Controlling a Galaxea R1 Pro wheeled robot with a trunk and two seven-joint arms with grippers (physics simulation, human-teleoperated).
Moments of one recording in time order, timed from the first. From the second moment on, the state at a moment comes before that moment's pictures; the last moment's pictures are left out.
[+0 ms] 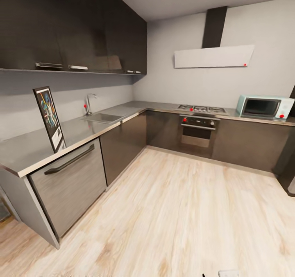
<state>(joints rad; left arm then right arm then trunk) 0.01 0.08 0.04 -0.73 0.08 -0.12 0.00 -0.05 -0.08 0.01 -0.72 0.01 -0.16 -0.01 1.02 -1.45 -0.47</state>
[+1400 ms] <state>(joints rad) 0.01 0.08 0.04 -0.73 0.08 -0.12 0.00 -0.05 -0.08 0.01 -0.72 0.01 -0.16 -0.01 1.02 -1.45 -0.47</state>
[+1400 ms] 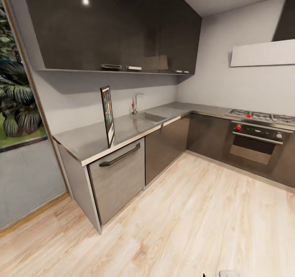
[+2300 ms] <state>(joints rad) 0.01 0.01 0.00 -1.48 0.08 0.10 -0.02 -0.05 -0.10 -0.01 -0.72 0.01 -0.16 -0.05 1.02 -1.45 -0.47</state>
